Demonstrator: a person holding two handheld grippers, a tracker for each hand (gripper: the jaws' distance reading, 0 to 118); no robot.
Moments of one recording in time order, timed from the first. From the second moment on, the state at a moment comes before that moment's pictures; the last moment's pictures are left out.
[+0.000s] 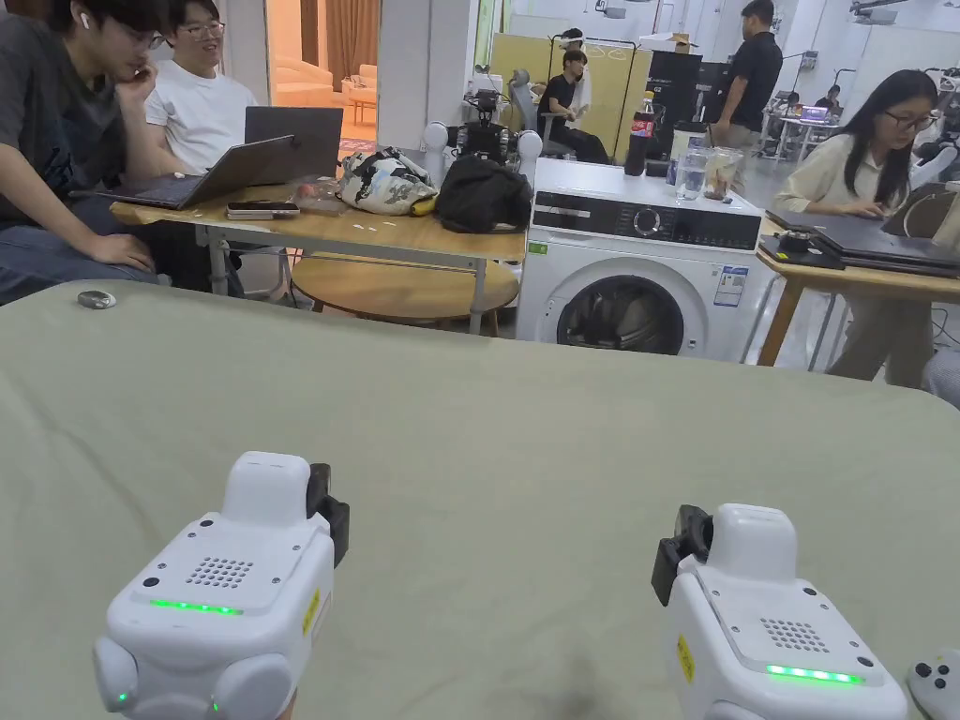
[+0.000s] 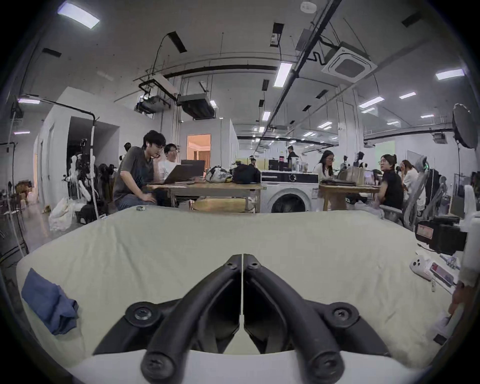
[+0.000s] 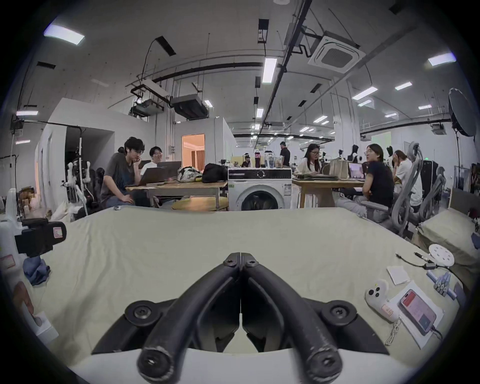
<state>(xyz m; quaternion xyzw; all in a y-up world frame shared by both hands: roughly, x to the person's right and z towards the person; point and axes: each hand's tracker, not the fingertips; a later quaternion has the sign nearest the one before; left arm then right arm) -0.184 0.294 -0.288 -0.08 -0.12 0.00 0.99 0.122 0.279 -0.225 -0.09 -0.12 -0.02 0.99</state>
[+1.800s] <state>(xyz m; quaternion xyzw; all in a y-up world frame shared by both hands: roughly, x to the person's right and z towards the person) -0.183 0.291 -0.285 -0.06 -0.11 0.02 0.99 0.117 0.290 -0.239 -0.09 -0.16 -0.07 0.98</state>
